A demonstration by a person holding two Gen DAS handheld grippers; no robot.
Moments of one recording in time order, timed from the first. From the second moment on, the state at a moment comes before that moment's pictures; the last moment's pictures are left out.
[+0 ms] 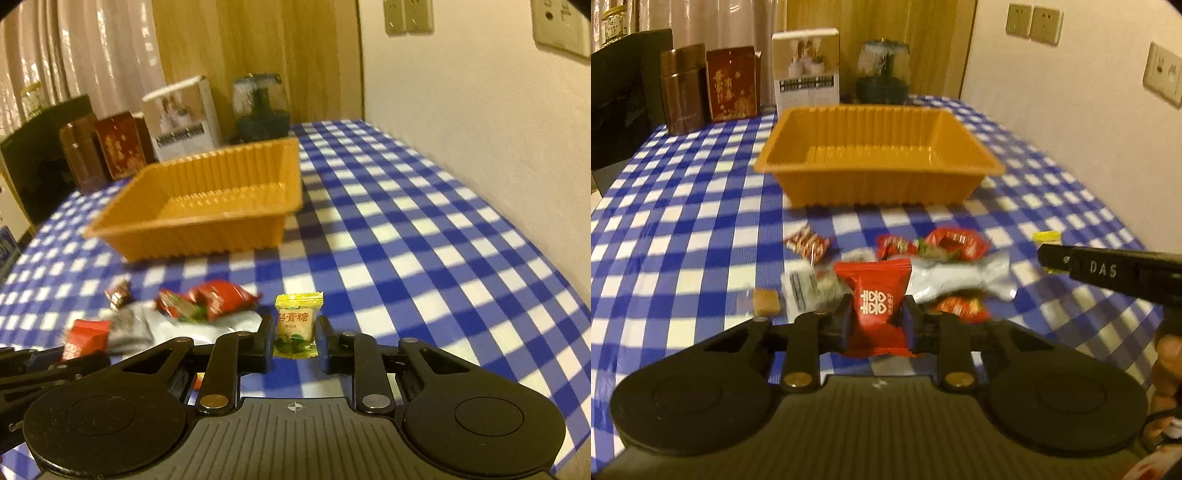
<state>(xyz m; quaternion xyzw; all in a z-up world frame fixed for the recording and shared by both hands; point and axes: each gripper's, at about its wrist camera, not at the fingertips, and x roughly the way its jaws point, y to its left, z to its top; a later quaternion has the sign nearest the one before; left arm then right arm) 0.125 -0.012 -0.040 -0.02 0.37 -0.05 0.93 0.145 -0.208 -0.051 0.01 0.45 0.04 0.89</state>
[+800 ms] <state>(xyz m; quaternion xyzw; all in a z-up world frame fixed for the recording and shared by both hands) 0.263 0.026 0.006 -0.04 0.29 -0.08 0.95 0.272 -0.171 -0.034 0.02 0.40 0.11 0.91</state>
